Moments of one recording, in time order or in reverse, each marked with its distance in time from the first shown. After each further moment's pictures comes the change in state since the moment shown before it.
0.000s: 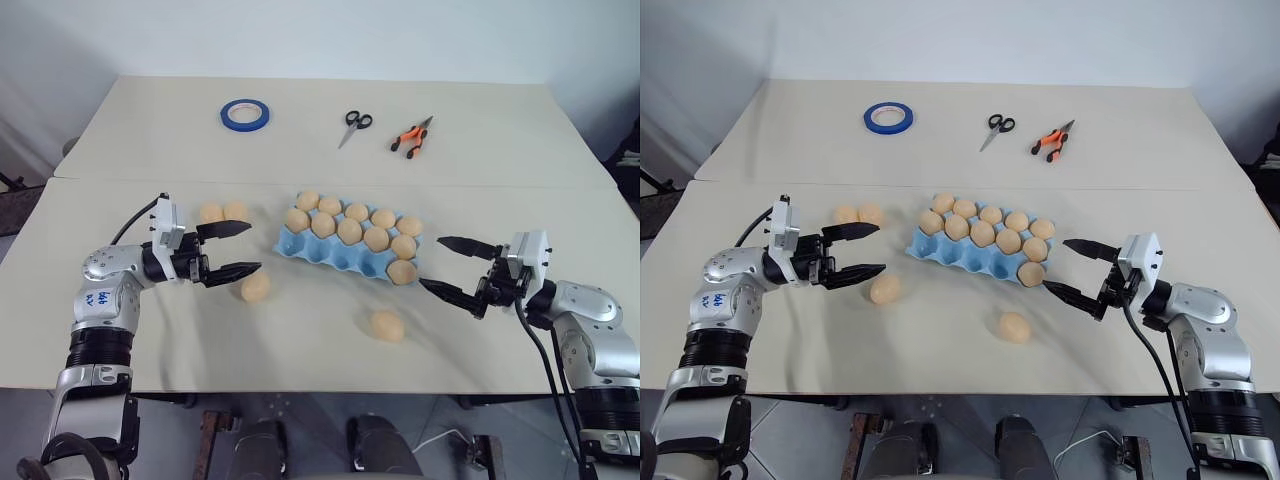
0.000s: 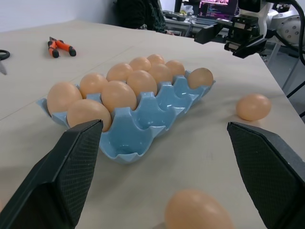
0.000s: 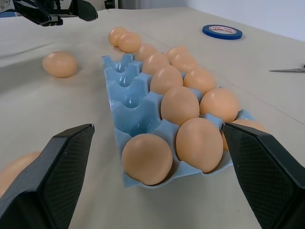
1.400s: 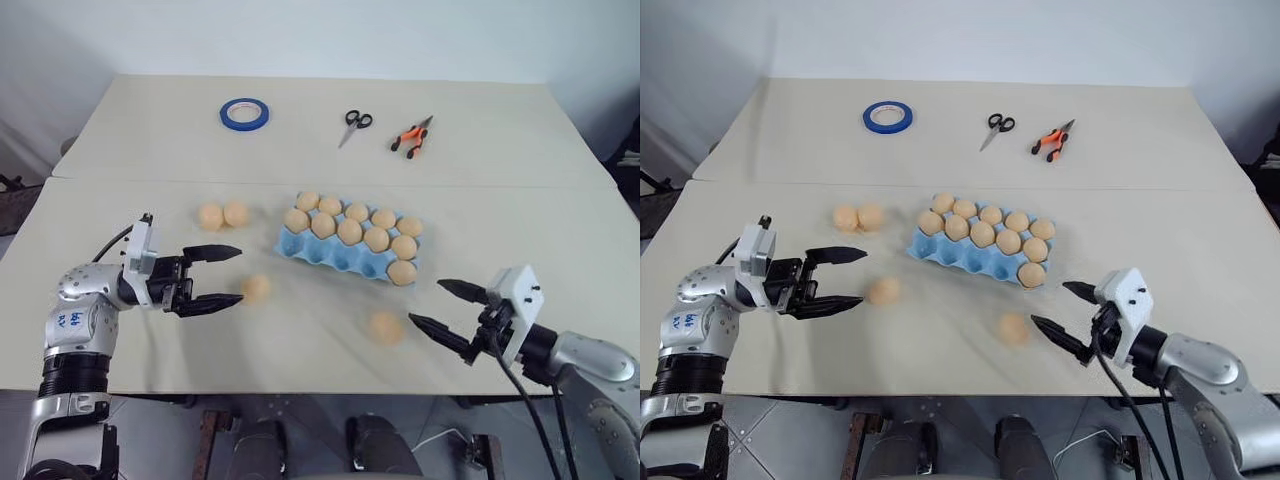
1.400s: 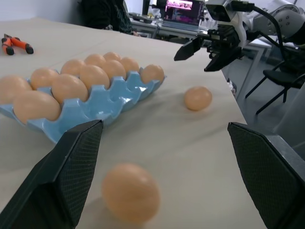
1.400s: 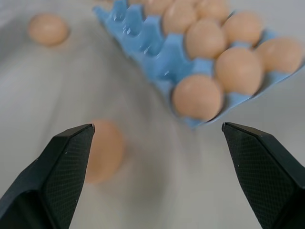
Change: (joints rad) left arm 0.180 0.095 0.036 -0.187 -0.115 0.057 -0.155; right arm 0.447 -0.030 -0.044 -0.703 0.059 0.541 -0.479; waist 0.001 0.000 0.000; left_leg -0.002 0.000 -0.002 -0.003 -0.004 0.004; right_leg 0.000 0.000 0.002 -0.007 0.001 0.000
